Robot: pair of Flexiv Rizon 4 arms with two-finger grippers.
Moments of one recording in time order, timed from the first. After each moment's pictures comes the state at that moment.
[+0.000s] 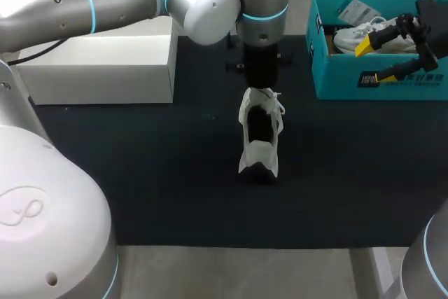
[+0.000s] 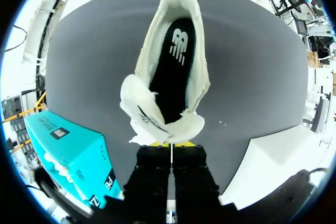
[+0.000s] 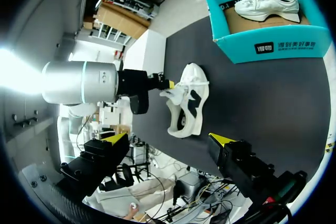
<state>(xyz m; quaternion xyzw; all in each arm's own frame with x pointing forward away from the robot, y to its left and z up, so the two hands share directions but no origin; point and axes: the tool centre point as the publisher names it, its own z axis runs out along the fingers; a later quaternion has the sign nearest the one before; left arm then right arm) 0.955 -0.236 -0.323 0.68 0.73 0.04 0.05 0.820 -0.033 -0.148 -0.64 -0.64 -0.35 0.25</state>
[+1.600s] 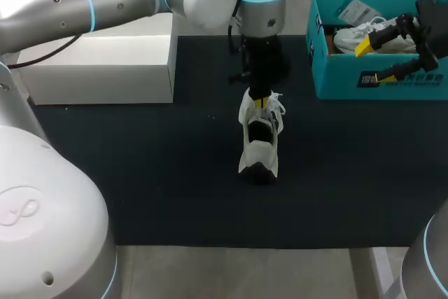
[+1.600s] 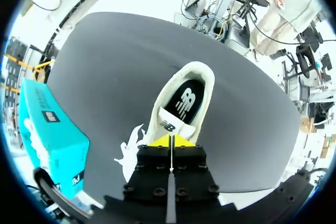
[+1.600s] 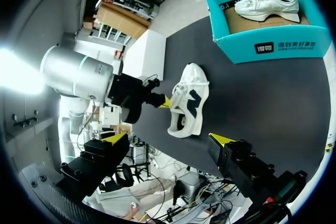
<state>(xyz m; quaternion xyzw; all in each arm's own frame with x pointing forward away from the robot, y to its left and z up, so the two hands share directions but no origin) 0.895 -0.240 -0.310 0.51 0.86 -0.07 -0.04 0.820 -0.033 -0.148 -0.64 -0.64 -0.35 0.25</state>
